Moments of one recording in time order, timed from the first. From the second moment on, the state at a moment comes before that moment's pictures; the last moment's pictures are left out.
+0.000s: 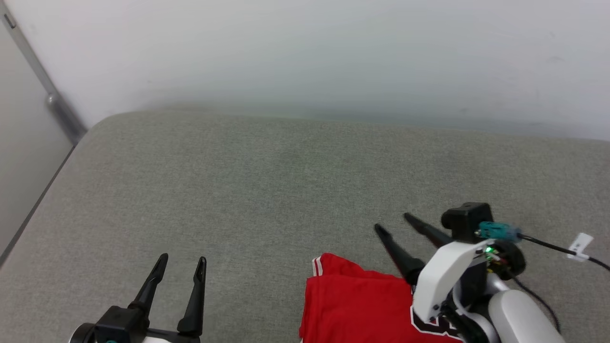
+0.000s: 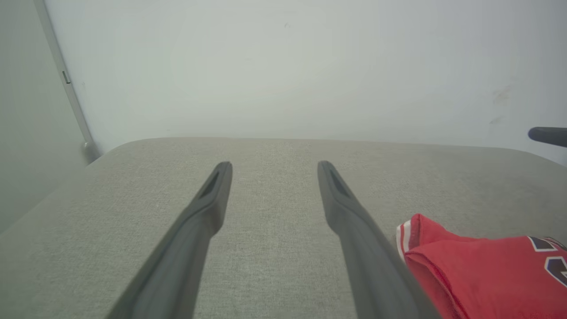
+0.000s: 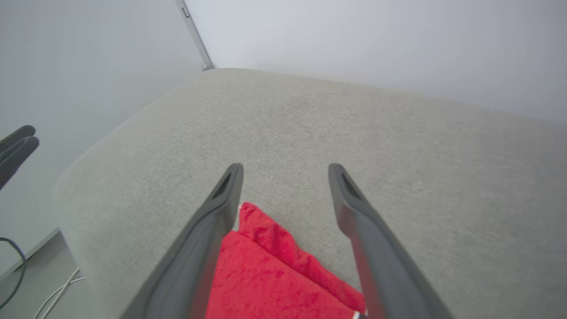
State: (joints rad) left arm 0.13 0.16 -0.06 0.00 -0.20 -0.13 -0.26; right arm -0.21 -0.10 0.31 0.13 0.44 0.13 0.31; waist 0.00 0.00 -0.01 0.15
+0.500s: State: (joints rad) left arm 0.12 0.14 -0.07 -0.03 -0.20 -0.13 -0.26; right arm -0.08 -0.24 0.03 -0.01 0.18 0.13 -0.01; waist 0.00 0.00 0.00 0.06
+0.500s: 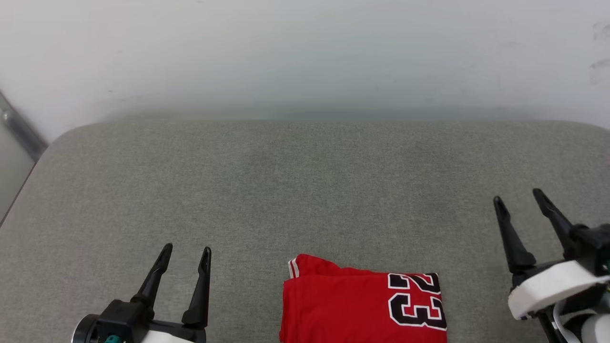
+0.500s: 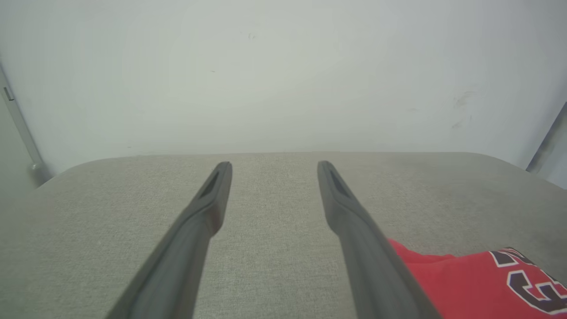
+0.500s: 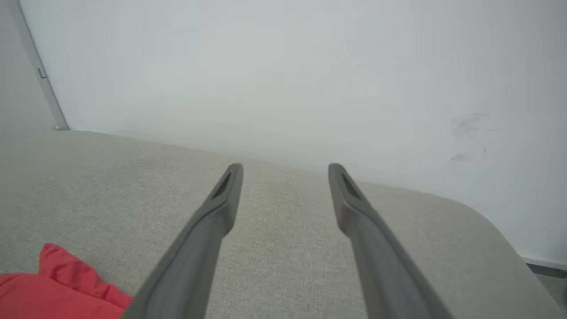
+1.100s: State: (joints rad) left arm 0.13 0.13 -0.07 -0.07 -0.23 -0.13 -0.26; right arm 0.13 -0.10 -0.07 -0.16 0.20 0.13 -0.10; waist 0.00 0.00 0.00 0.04
